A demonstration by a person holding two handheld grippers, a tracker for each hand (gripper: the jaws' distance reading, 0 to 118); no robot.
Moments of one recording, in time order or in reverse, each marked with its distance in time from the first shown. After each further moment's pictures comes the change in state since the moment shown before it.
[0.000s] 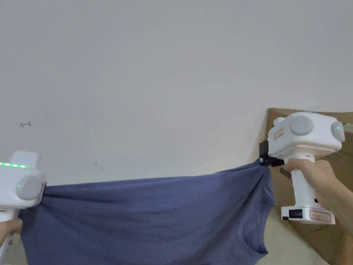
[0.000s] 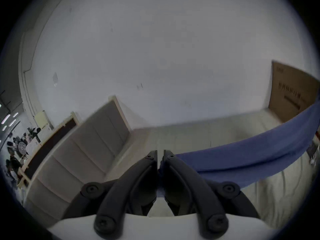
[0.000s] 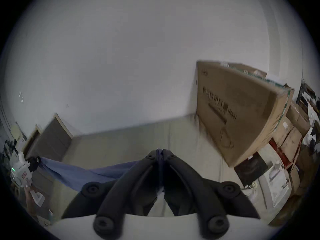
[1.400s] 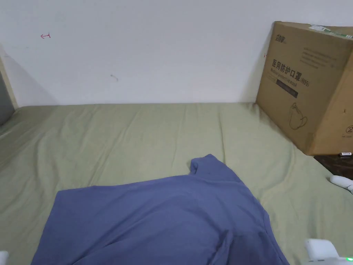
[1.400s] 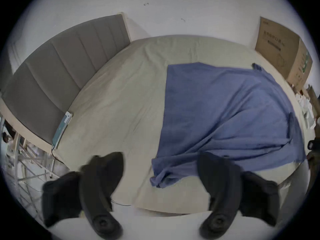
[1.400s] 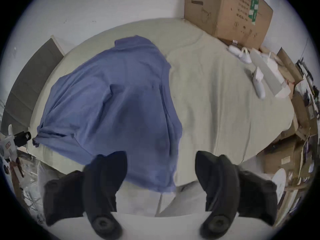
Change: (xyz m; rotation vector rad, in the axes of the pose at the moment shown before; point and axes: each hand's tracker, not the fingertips) left arm -0.067 -0.397 0.257 -0.375 -0.122 0.134; right arm 0.065 -0.486 0.192 -0.410 -0.033 0.068
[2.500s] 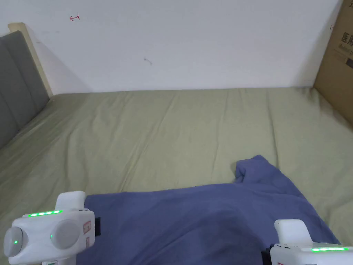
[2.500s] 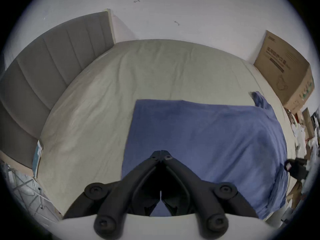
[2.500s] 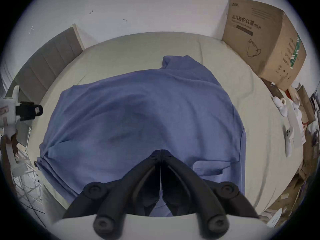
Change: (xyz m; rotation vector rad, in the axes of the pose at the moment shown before) left arm 0.058 0.151 -0.111 -0.037 -0.055 0.053; right arm -0.137 0.110 -0.091 0.047 0.097 0.138
